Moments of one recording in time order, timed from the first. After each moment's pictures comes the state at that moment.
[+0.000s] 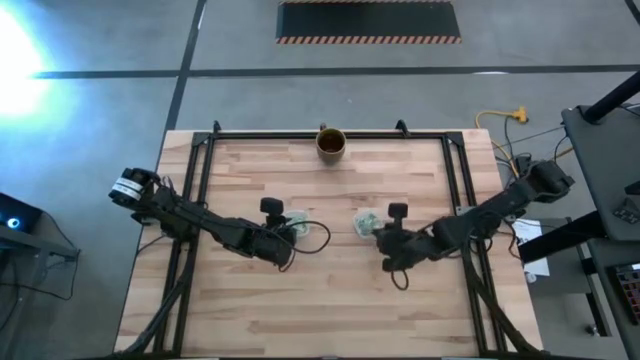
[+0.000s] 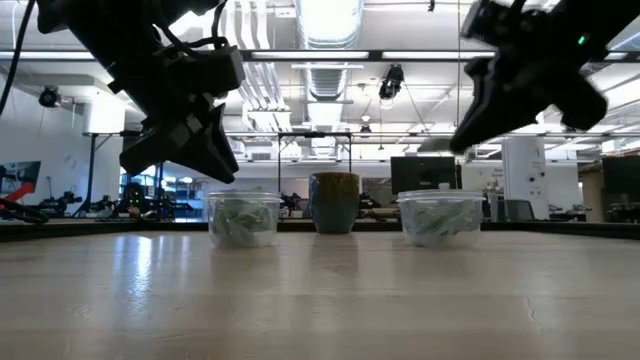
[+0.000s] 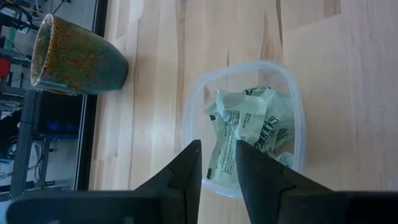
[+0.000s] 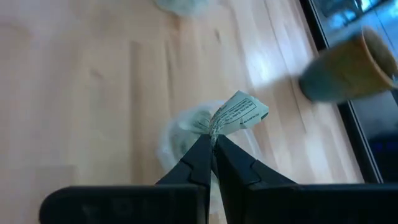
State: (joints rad) left arm -0.32 1.53 0.86 -0.42 -0.76 -0.02; right arm 0.44 1.37 0.75 -0.38 0.69 0.19
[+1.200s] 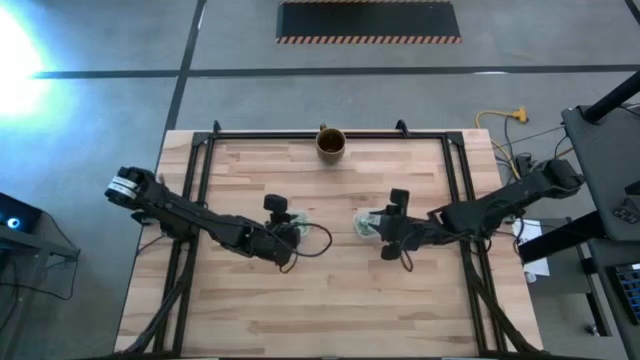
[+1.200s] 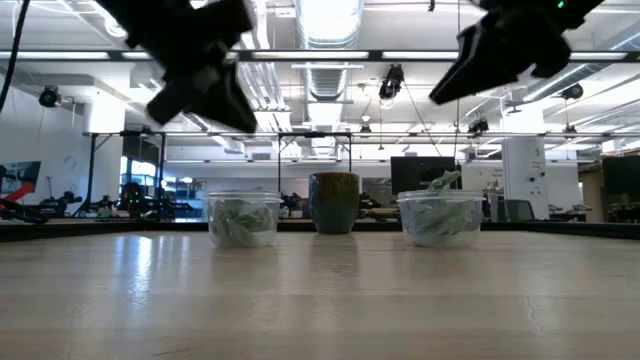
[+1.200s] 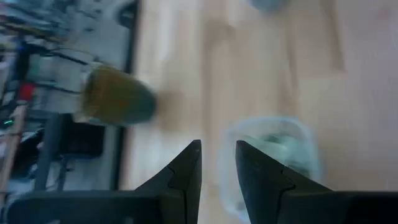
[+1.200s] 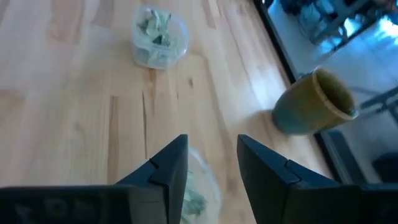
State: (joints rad) left arm -0.33 1.50 0.95 -0.42 -0.80 0.09; right arm 0.34 1.24 0.75 -0.29 0.65 0.07
